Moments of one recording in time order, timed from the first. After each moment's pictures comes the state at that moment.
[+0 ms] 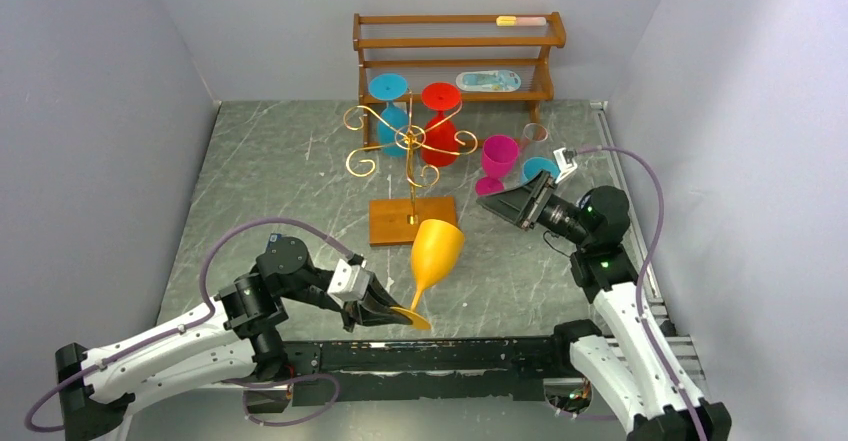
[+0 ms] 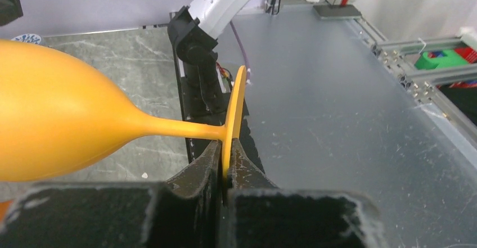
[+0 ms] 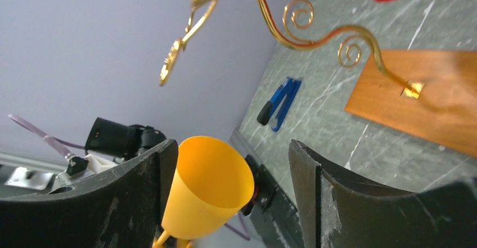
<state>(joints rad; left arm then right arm) -1.06 0.66 0.56 0.10 0.76 -0.06 0.22 0.71 0.63 0.10 -0.73 1.00</state>
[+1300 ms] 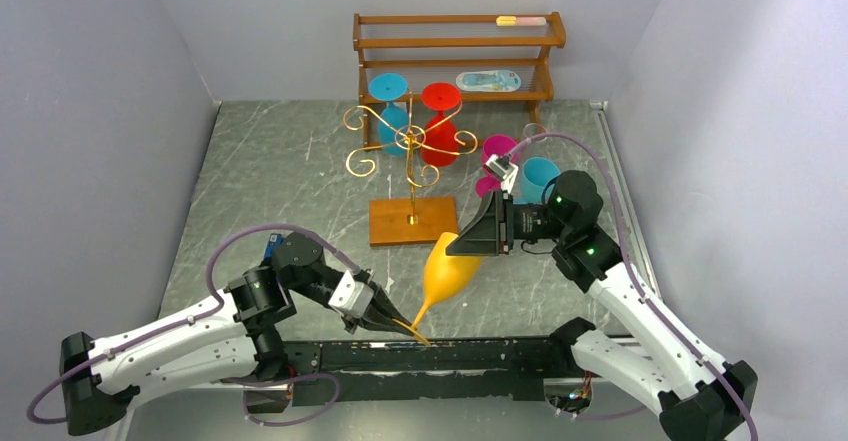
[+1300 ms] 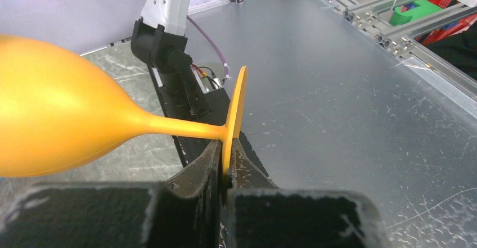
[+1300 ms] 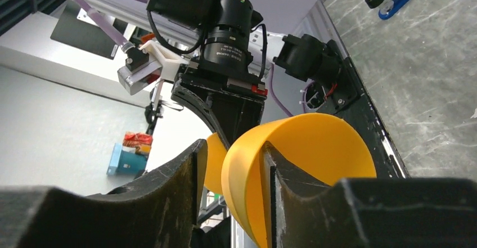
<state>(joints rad) -1.06 0.74 0.60 0.05 0.94 0.15 0.51 0.86 0.77 0.05 -1.06 1.02</state>
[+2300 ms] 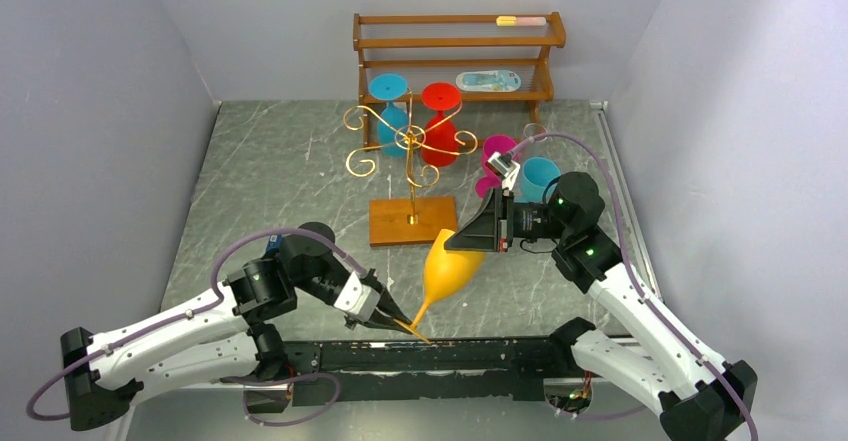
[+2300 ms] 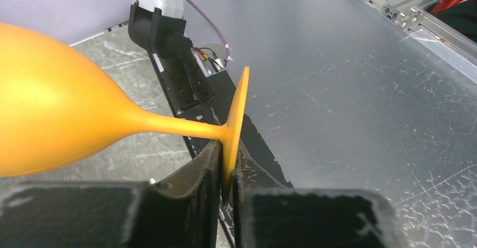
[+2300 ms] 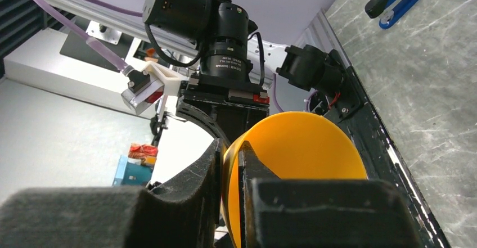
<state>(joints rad) -1.06 0.80 0.70 -0.15 0.94 0.31 0.52 0.85 0.76 0.11 -1.02 1.08</state>
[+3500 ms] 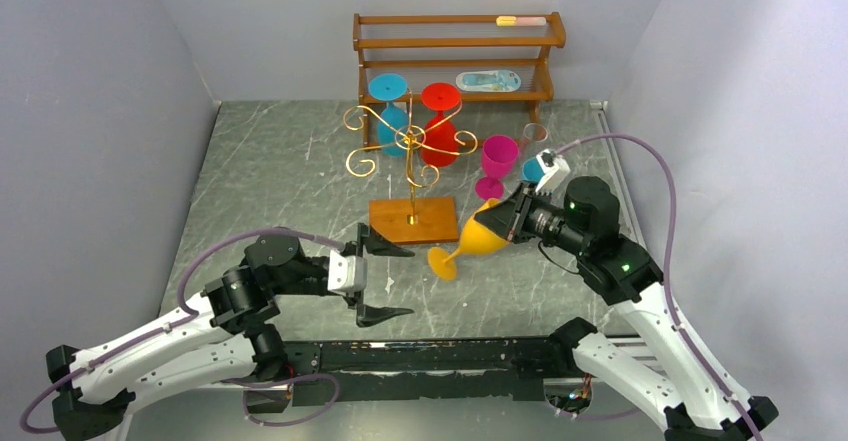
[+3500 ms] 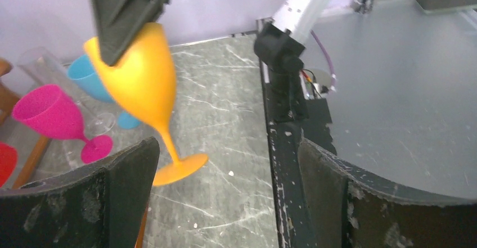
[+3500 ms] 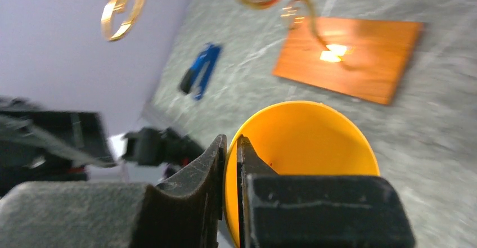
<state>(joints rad) -1.06 0.67 0.70 -0.06 0.55 0.20 0.52 0.74 0.91 -0.46 -0.37 0.66</state>
